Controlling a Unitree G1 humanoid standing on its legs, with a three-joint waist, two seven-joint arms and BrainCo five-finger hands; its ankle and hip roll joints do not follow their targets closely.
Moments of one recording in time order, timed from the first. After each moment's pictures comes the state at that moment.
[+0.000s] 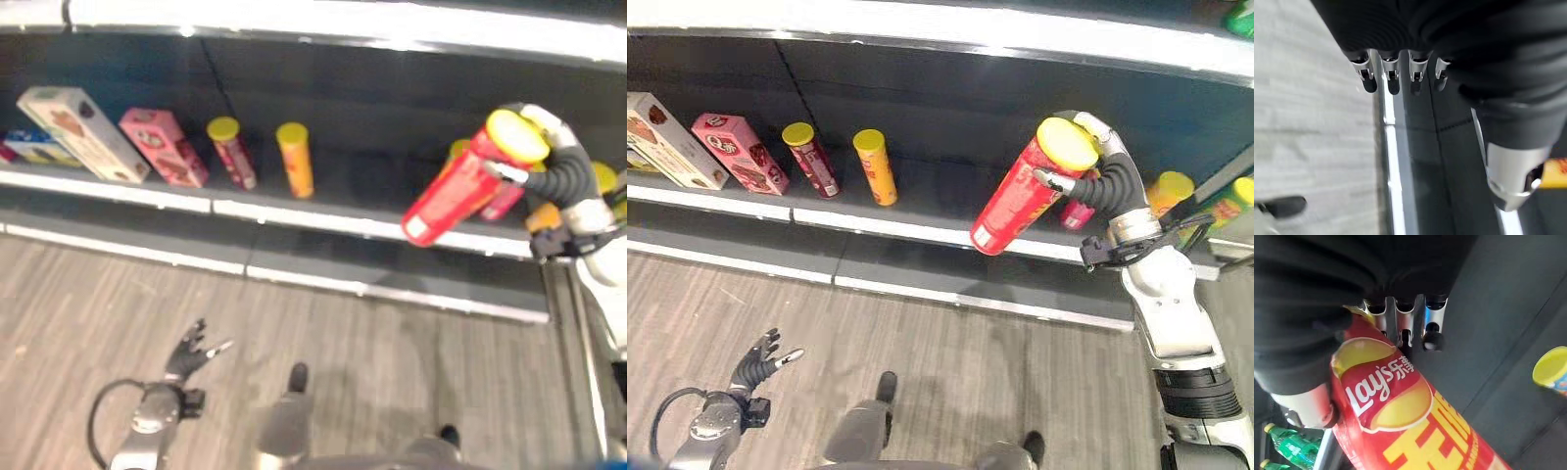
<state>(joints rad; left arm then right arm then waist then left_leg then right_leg) 0.25 0.46 0.05 0.39 -0.22 -0.05 0.00 -0.31 -0.81 -0.04 -0.20 0.14 -0.08 0.01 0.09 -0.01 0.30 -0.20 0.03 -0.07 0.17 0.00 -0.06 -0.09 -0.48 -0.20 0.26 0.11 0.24</state>
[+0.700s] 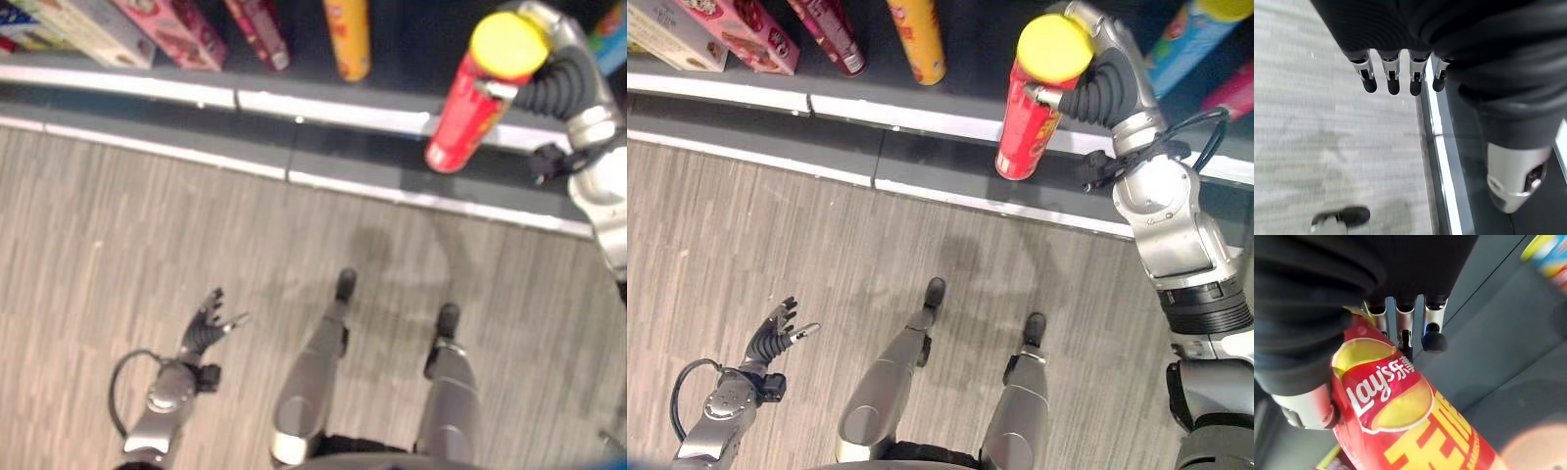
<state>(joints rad) 0.19 0.47 0.00 0.21 -0.23 -0.08 0.04 -0.79 -0.93 0.16 0.03 -0.16 -0.02 -0.15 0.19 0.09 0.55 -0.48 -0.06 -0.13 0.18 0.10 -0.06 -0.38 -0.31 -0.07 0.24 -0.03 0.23</state>
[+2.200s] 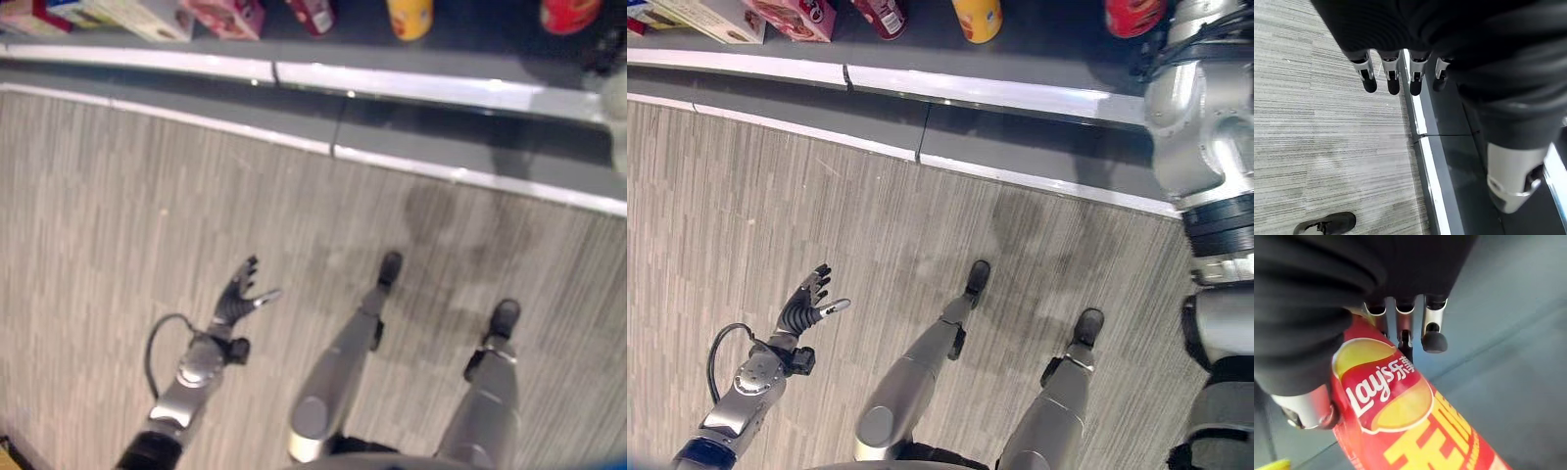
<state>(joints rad) 0.07 0.51 -0.24 0.16 -0.30 -0.16 0.12 -1.15 -0.91 0.34 0.32 -0.51 0.08 -0.53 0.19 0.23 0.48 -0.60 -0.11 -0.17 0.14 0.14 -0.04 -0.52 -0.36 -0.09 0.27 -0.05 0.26</state>
